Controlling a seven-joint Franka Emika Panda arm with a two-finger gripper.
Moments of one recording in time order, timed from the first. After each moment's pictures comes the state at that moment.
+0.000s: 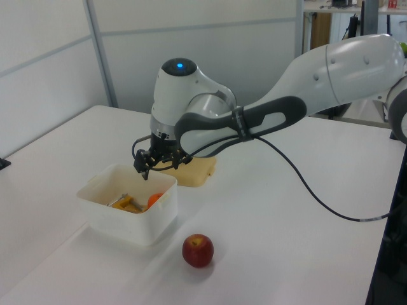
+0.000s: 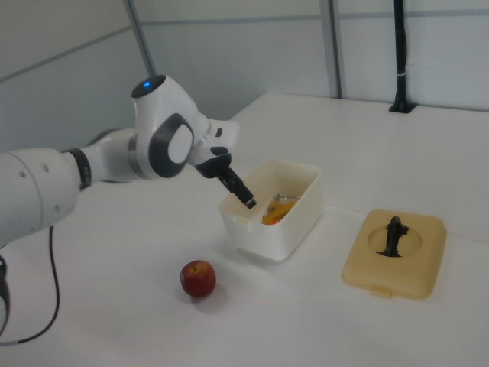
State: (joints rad) arm 0.09 0.35 0.08 -1.55 -0.19 2.25 0.64
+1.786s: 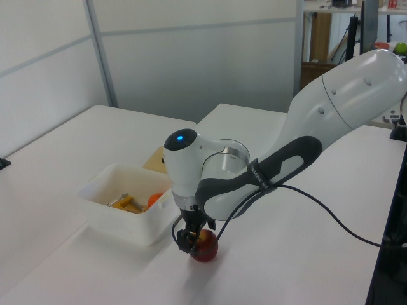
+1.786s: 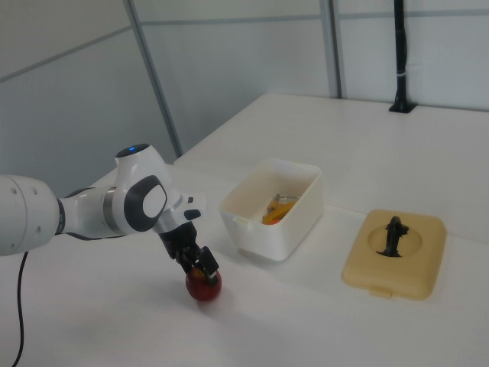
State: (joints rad) arm 0.27 0.30 0.01 -1.90 -0.21 2.20 0.46
